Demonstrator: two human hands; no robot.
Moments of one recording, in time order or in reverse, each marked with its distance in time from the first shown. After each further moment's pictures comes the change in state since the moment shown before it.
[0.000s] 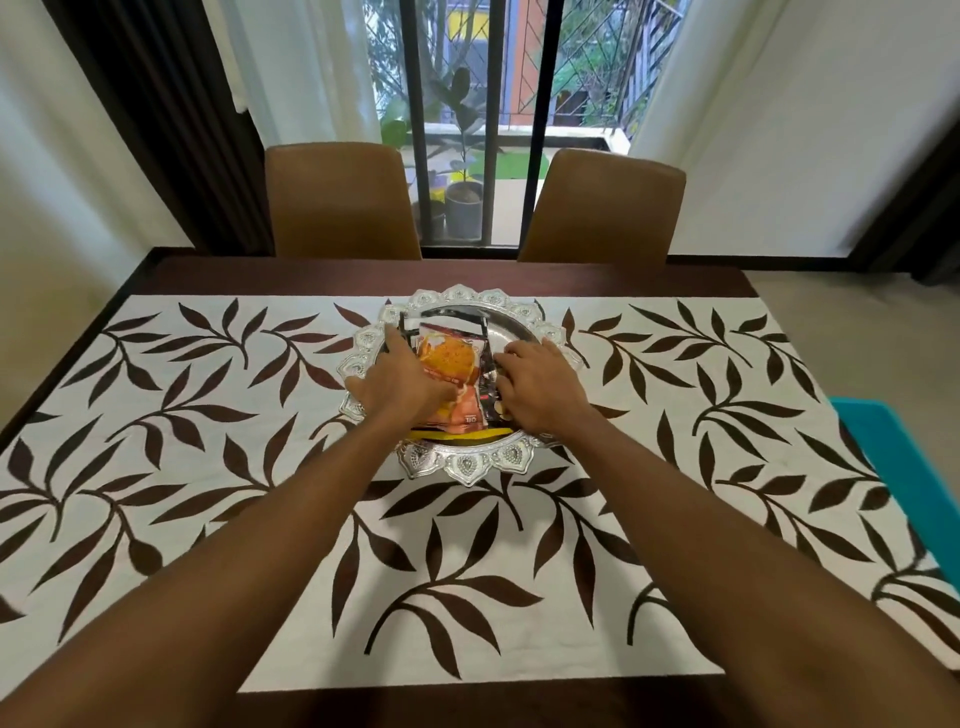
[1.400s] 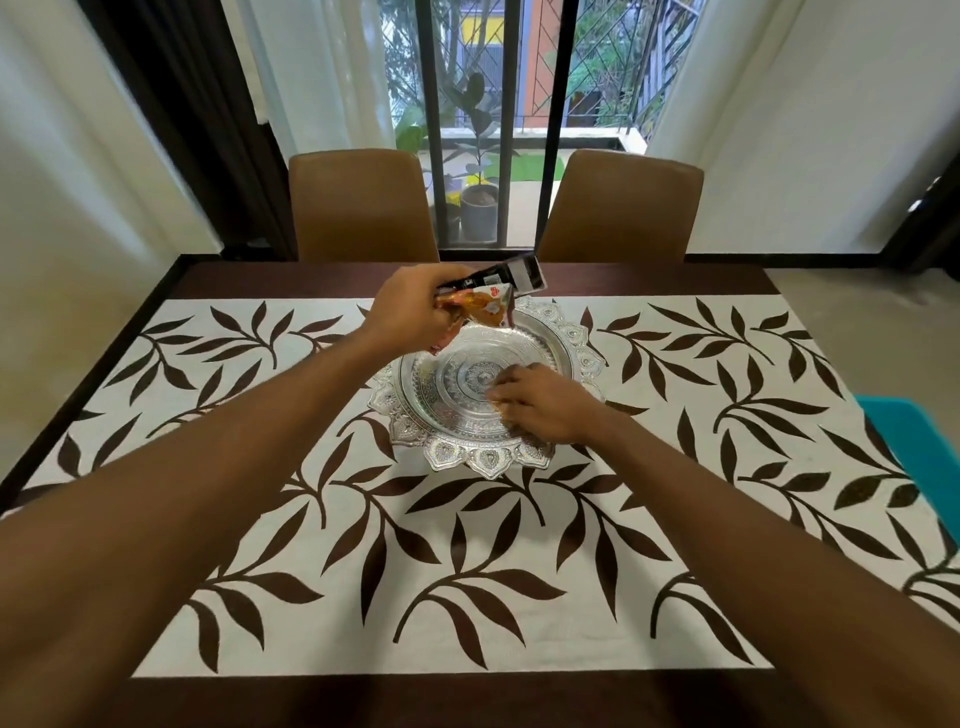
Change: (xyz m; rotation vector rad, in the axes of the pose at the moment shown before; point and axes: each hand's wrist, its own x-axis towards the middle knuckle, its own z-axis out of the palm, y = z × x) left_hand 0.035 0.015 -0.076 -0.141 0.074 0.734; right_hand -0.015 -0.012 -0.015 0.224 -0.269 -0.212
